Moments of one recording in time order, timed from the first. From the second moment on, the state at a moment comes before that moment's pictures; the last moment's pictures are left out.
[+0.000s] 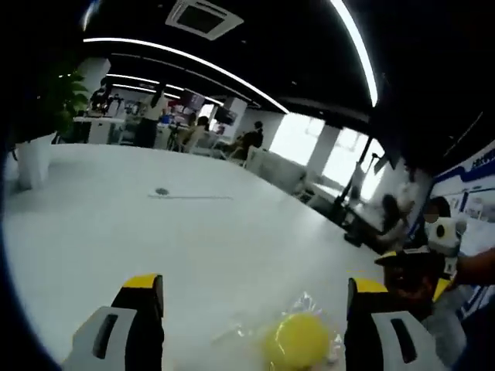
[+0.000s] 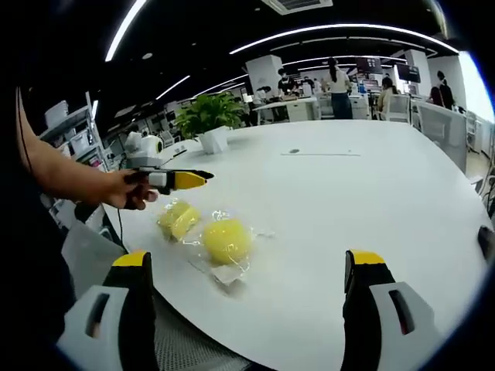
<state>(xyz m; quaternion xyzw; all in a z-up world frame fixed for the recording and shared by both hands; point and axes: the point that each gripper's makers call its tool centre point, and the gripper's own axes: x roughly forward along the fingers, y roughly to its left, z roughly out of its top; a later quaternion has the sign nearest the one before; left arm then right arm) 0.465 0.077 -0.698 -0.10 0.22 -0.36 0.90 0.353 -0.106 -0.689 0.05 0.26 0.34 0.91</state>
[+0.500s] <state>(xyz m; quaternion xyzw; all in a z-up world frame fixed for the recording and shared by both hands) 0.417 0.177 -0.668 -0.03 0.20 -0.33 0.92 0.359 -0.098 -0.695 0.01 0.25 0.32 0.92</state>
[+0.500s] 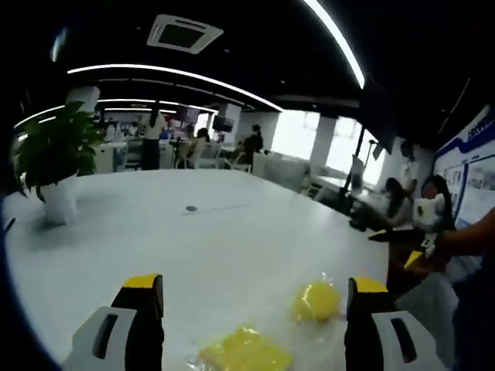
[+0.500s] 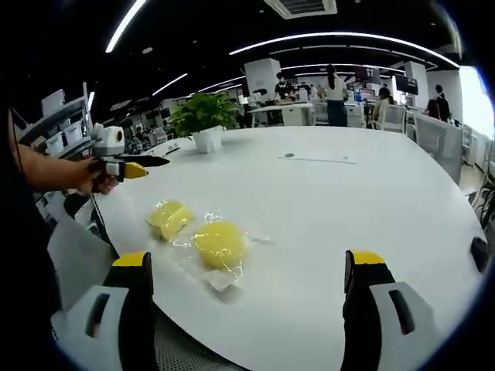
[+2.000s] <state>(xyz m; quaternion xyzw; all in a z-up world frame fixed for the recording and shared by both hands) 0.337 0.282 -0.691 -0.08 0.21 -0.25 0.94 0.338 -0.111 -0.705 0.01 0.26 0.28 0.92</state>
